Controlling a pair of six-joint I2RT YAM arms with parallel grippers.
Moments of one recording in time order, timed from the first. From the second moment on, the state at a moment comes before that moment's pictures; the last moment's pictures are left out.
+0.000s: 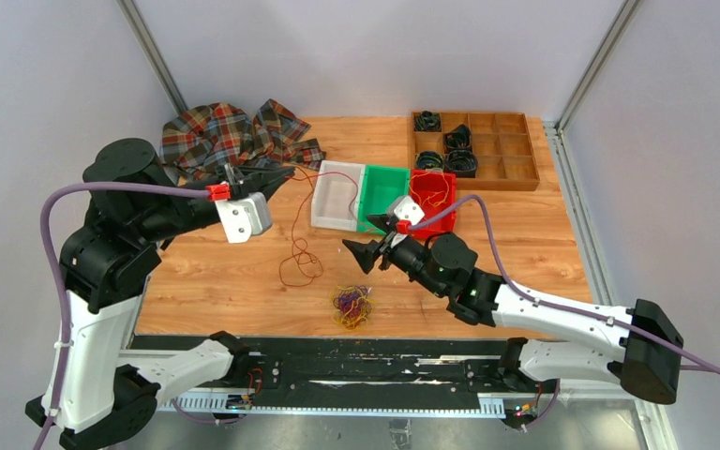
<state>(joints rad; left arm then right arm) -0.52 1.01 1.78 -0.89 0.62 0.91 1.10 1.10 0.68 0.49 0.20 -0.01</state>
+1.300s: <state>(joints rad) -0.52 1.00 1.85 -0.59 0.40 1.04 1.09 1.90 1.14 0.40 -0.04 -0.12</state>
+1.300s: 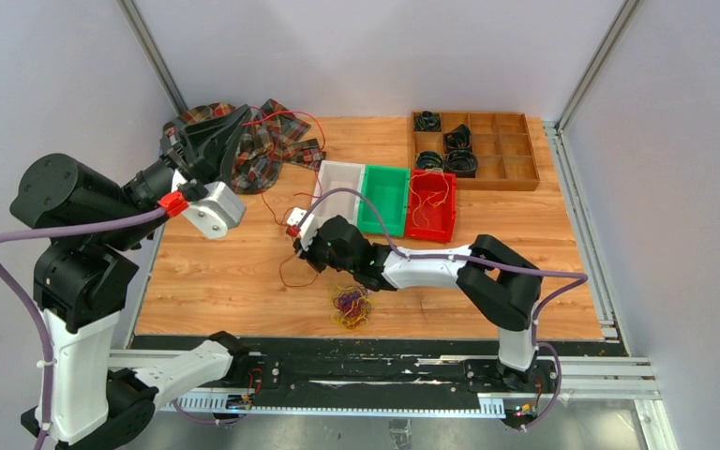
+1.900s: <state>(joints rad) -0.52 0.93 1.70 -0.59 0.38 0.92 0.81 1.52 1.16 0.45 0.01 -0.06</state>
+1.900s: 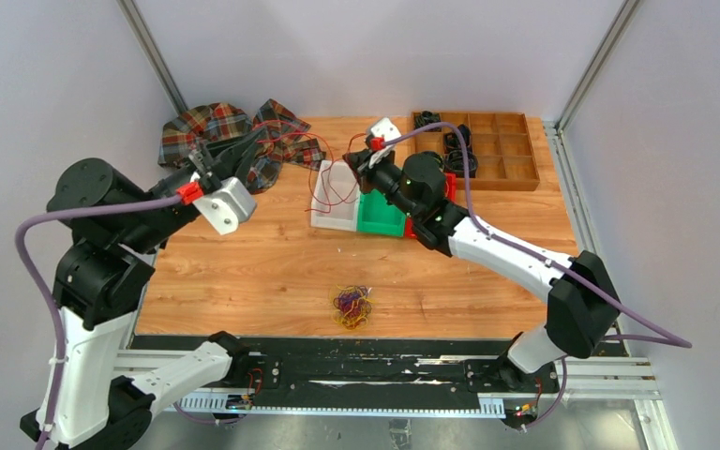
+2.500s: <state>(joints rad) -0.52 1.14 1.58 -0.37 0.42 0.63 0.65 1.53 1.10 0.40 0.03 -0.06</state>
